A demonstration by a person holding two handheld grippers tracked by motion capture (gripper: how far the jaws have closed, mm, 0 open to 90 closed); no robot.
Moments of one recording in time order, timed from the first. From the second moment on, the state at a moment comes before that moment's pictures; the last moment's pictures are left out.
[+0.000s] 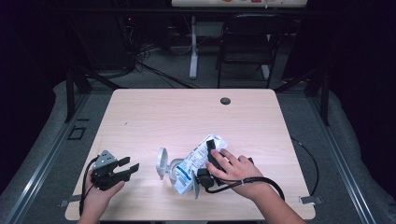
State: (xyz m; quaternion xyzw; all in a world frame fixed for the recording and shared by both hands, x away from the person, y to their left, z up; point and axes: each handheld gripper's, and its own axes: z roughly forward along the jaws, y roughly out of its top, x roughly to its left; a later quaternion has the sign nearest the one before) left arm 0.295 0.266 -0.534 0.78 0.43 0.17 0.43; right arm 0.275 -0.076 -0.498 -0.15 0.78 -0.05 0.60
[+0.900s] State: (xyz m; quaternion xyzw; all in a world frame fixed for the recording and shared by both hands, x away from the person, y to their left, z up) left arm 0.295 0.267 -0.534 0.78 0.43 0.17 0.43; right arm 0.275 -0.074 -0.496 -0.16 0.78 -0.05 0.60
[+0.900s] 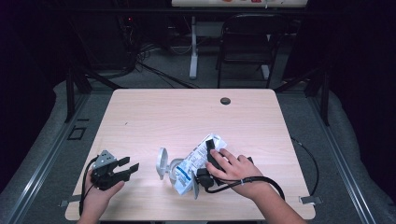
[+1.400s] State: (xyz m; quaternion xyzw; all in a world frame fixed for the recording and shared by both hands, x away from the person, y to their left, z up) left arm 0.295 0.267 -0.534 0.78 0.43 0.17 0.43; right arm 0.275 -0.073 -0.495 -0.16 0.78 -0.05 0.60
